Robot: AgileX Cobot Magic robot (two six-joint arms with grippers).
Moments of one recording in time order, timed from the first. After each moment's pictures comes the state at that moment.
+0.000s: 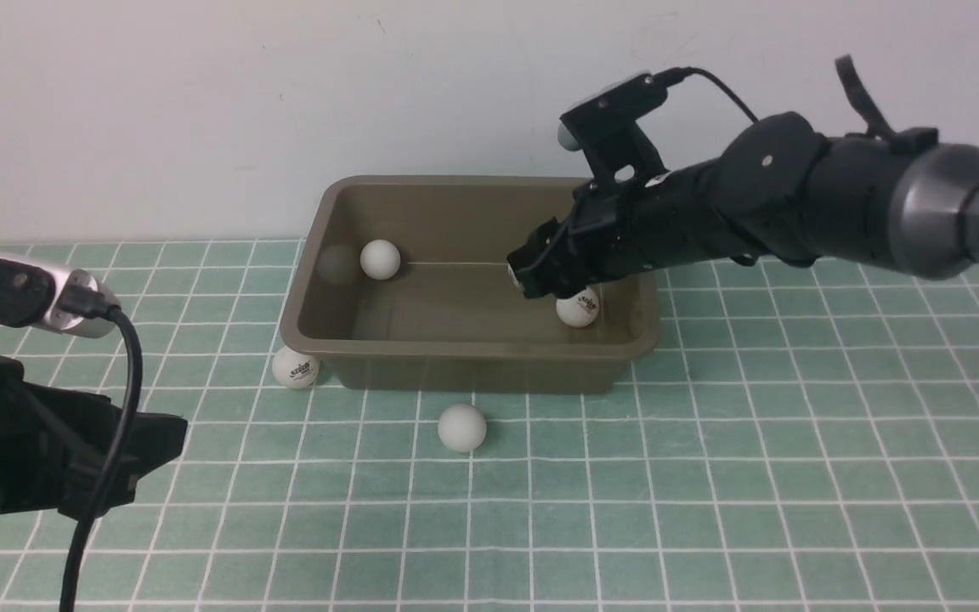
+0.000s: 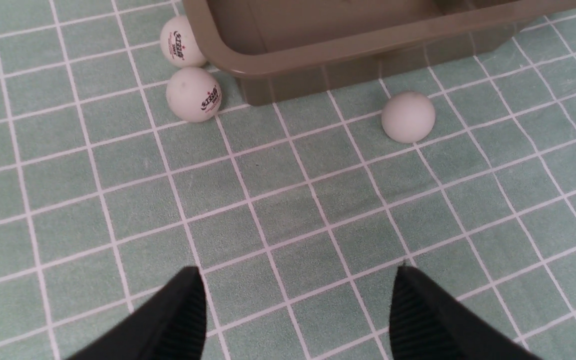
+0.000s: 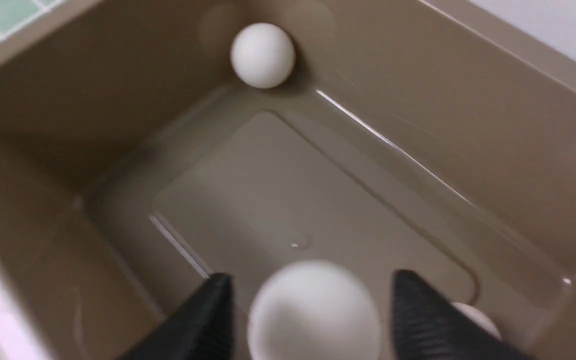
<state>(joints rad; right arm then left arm) 0.43 2.02 -1.49 0.83 0.44 -0.96 0.14 0.97 -0.64 -0.75 0.71 0.84</state>
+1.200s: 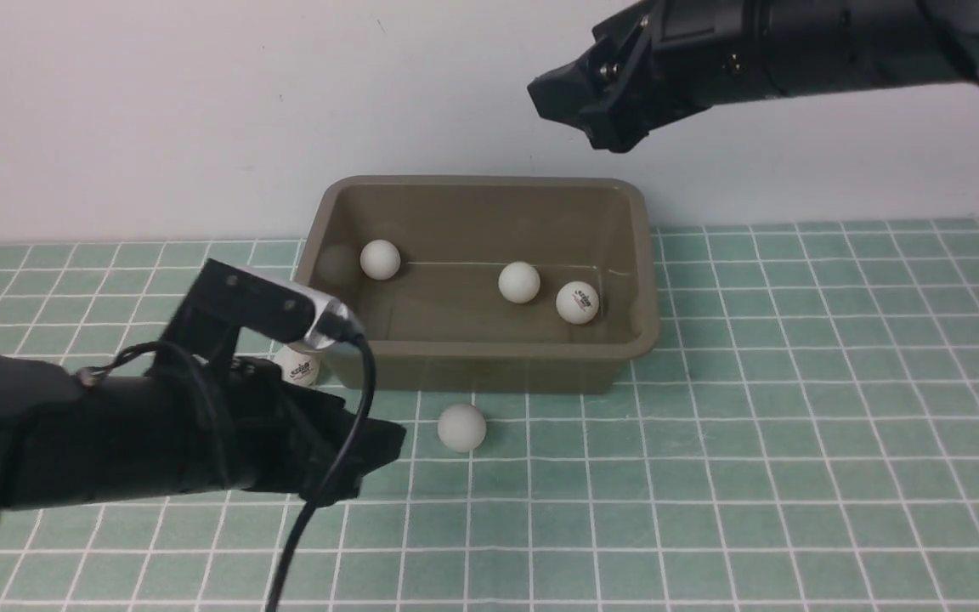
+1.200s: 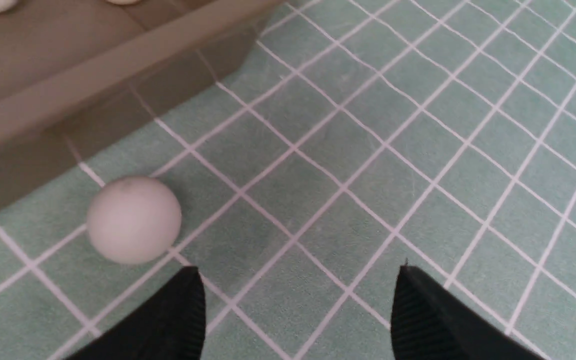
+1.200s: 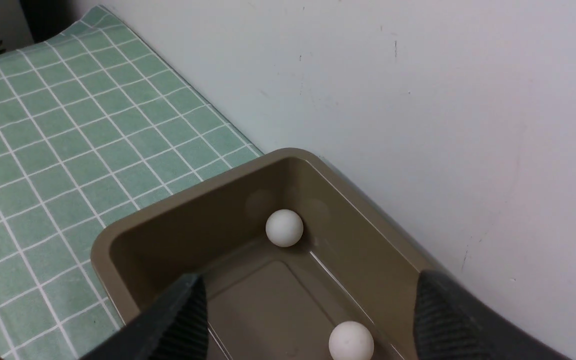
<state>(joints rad) 0.43 1.63 -1.50 0.72 0.60 -0.96 -0.25 1.58 -0.65 -1.69 0.61 1.91</state>
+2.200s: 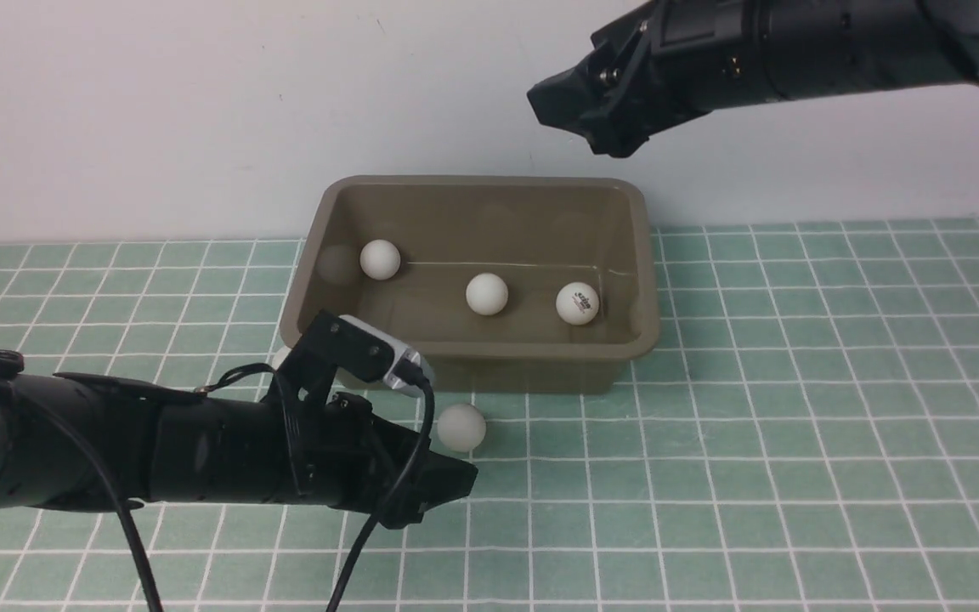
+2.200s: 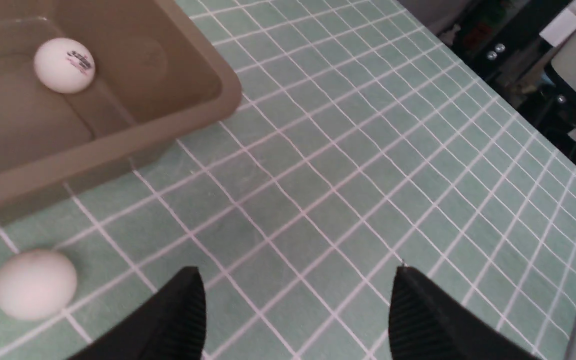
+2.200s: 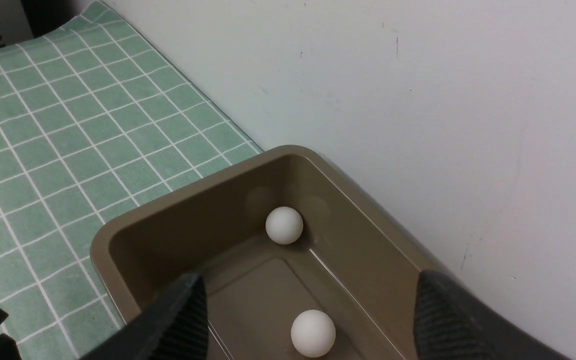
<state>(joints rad) 0.43 1.63 -1.50 0.71 0.60 -0.96 -0.25 1.40 -0.69 -1.61 0.70 1.51</state>
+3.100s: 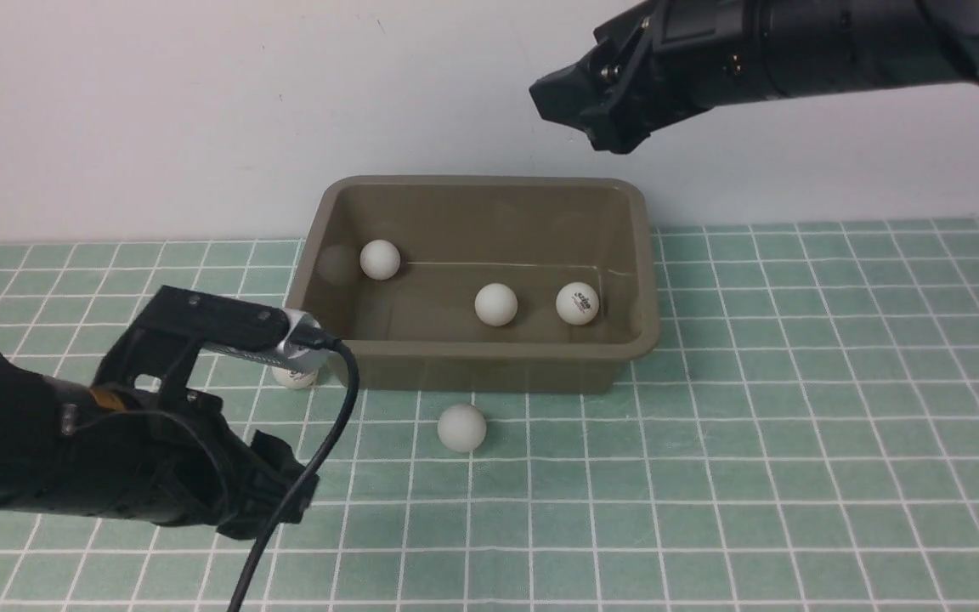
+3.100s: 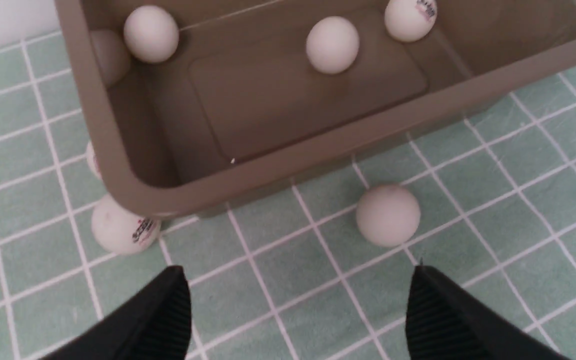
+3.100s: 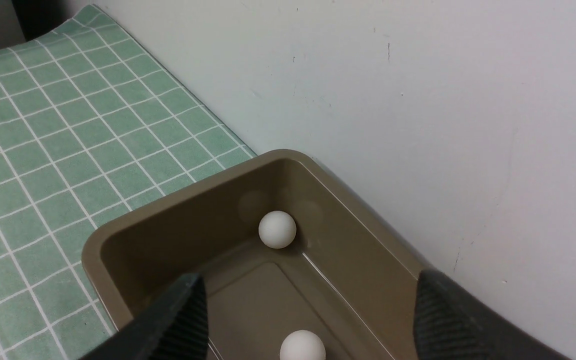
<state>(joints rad) 0.43 1.63 -1.50 0.71 0.54 -0.96 -0.25 1.26 -0.69 -0.86 0.25 0.89</state>
